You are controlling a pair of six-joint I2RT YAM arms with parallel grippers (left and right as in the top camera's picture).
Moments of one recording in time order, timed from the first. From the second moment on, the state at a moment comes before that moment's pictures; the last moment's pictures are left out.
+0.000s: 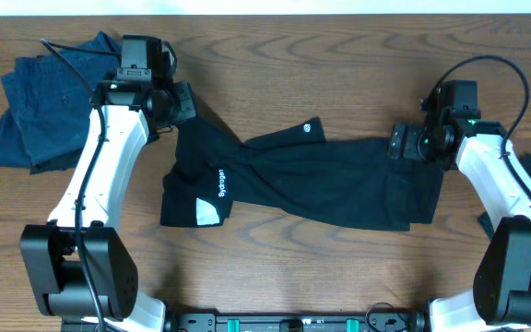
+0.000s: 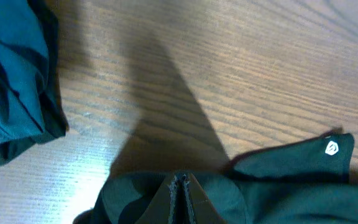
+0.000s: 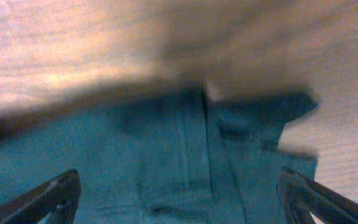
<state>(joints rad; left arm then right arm) -0.05 1.71 1.41 -0.78 0.15 -0.30 -0.05 1.67 1.08 -0.67 -0.09 0.18</state>
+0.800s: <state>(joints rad) -0.05 1.71 1.41 -0.86 0.15 -0.31 0.01 1.70 1.08 -0.73 -0.13 0.22</state>
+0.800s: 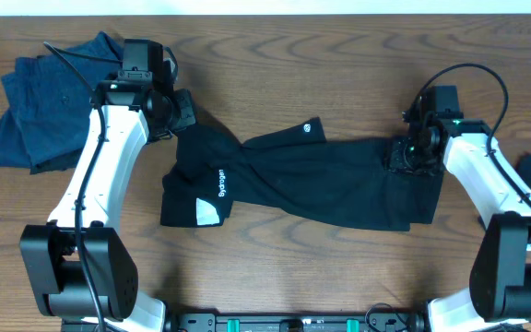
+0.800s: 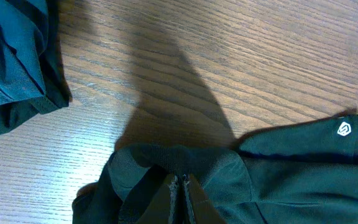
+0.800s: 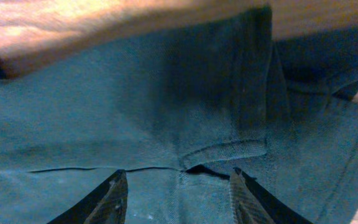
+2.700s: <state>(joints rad) -0.05 1.71 1.41 -0.87 0.15 -0.31 0.03 1.72 1.06 -0.76 -0.03 0.28</state>
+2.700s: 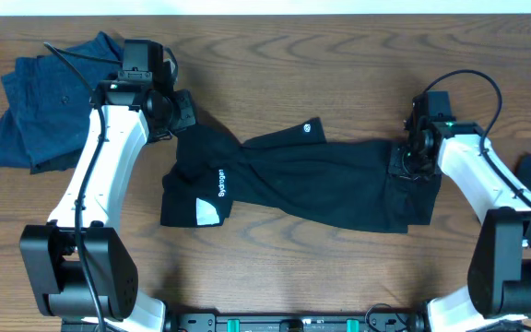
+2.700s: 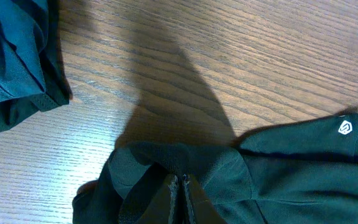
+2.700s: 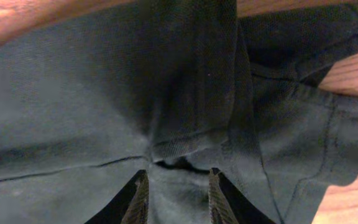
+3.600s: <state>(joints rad) -0.05 1.71 1.41 -0.87 0.15 -0.31 0.03 1.76 1.06 -0.69 -0.02 0.31</state>
